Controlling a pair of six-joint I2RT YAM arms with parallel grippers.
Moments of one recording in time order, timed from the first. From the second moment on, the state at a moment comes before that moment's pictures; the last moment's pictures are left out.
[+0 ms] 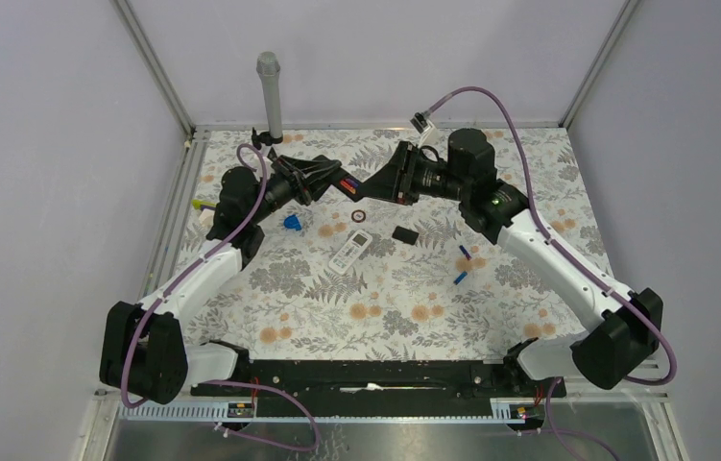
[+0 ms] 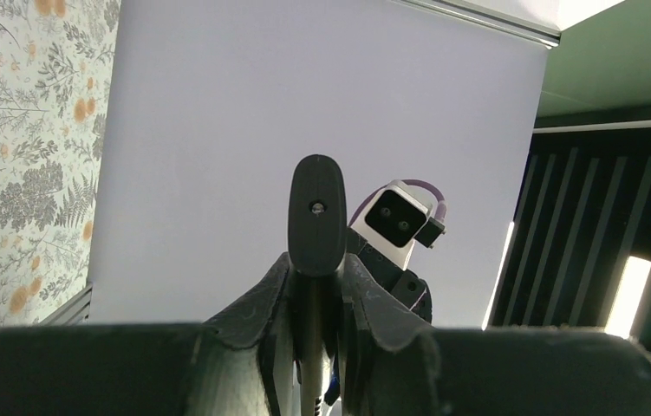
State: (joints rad) left arm -0.30 1.25 0.80 0.50 0.56 -1.87; right arm 0.59 1.36 1.27 -0.12 -0.59 0.89
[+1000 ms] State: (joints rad) left arm -0.28 1.26 0.93 0.53 0.62 -1.61; right arm 0.56 1.45 1.34 -0.15 -0.71 0.98
